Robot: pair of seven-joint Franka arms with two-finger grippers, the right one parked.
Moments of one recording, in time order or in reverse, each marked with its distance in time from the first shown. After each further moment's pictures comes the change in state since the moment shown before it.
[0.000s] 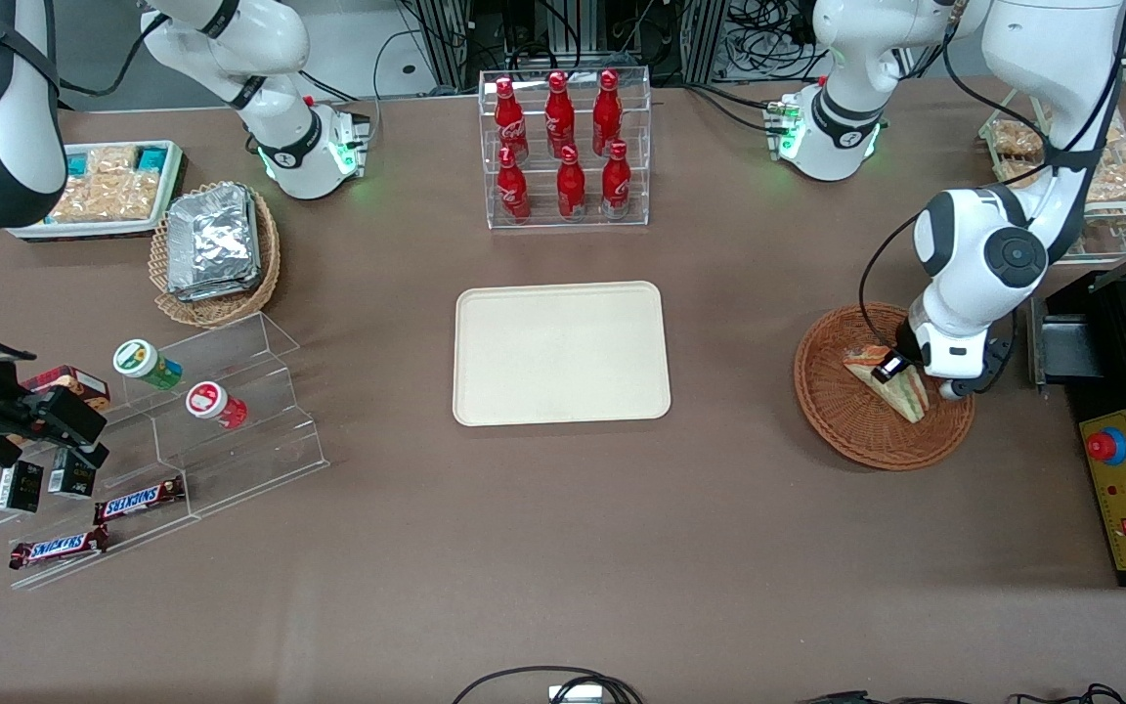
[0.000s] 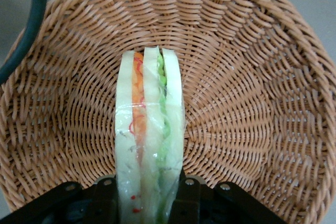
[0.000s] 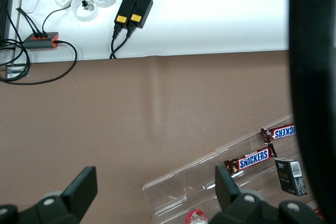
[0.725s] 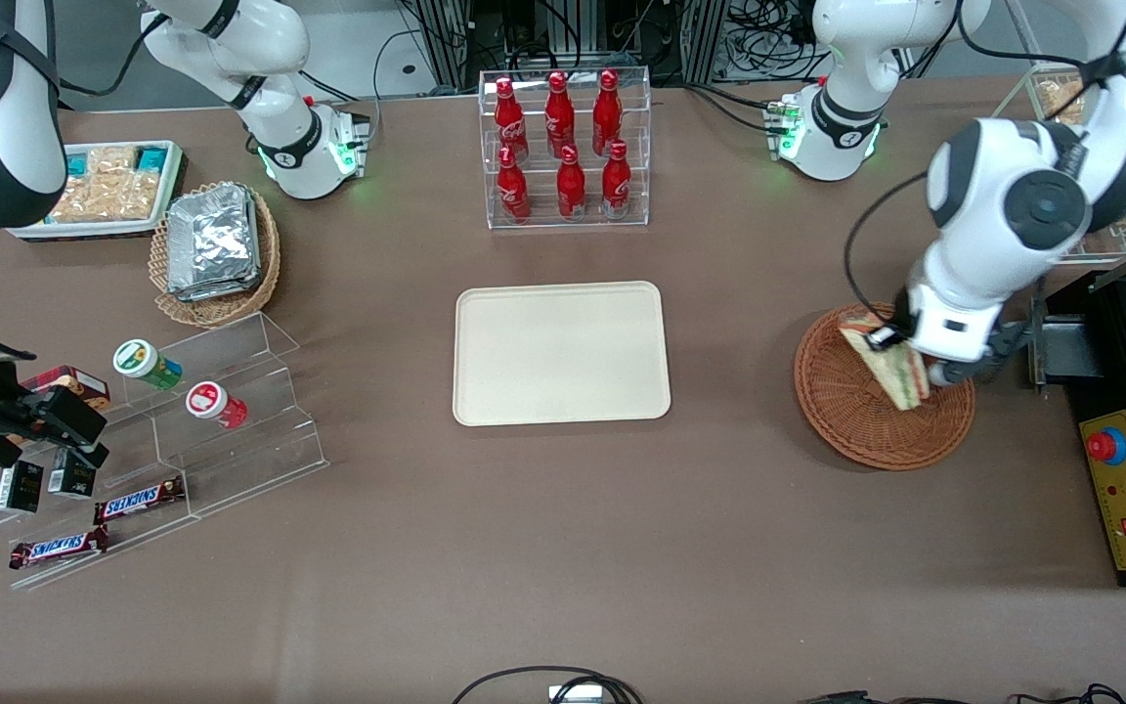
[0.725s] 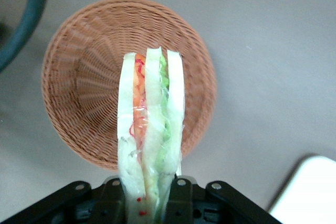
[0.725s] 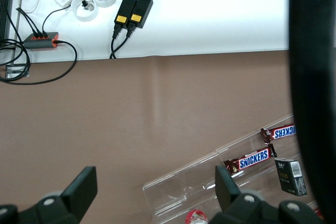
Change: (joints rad) arm -0.026 -0.170 -0.195 0.336 0.004 -0.603 0.052
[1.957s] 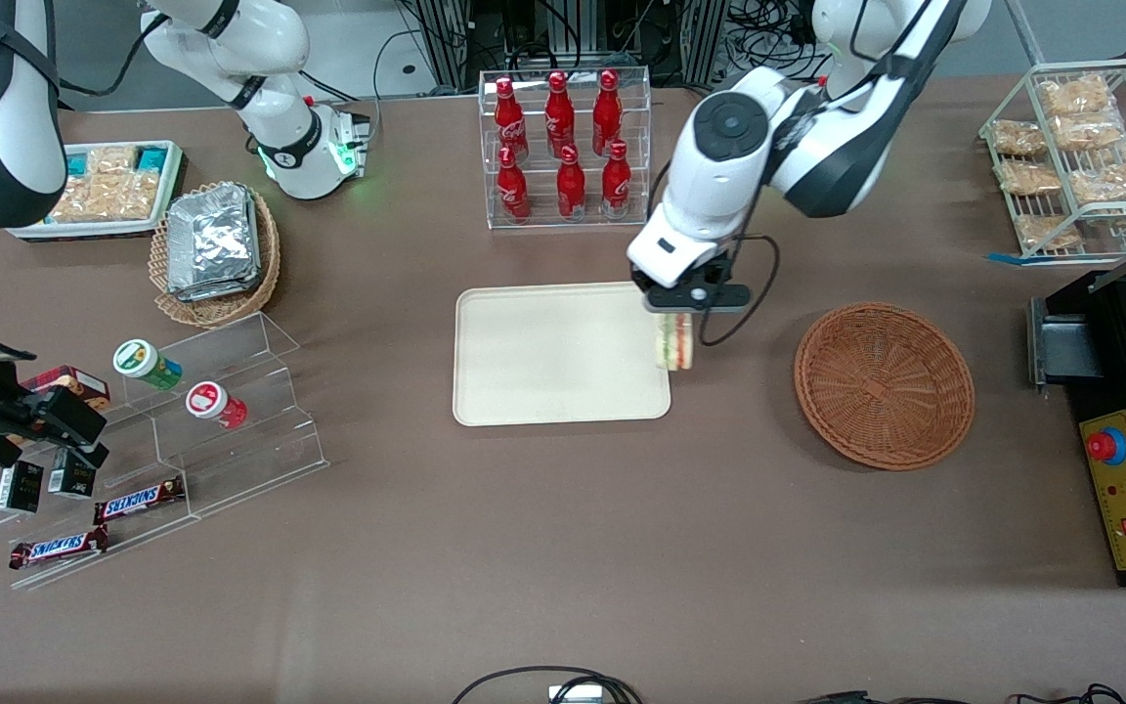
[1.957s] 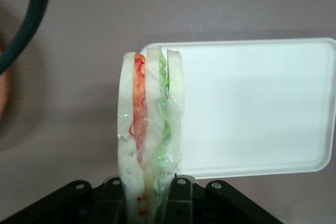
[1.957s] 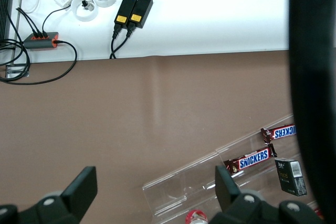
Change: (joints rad) arm -0.064 0.162 -0.449 0.097 -0.001 0.121 -0.067
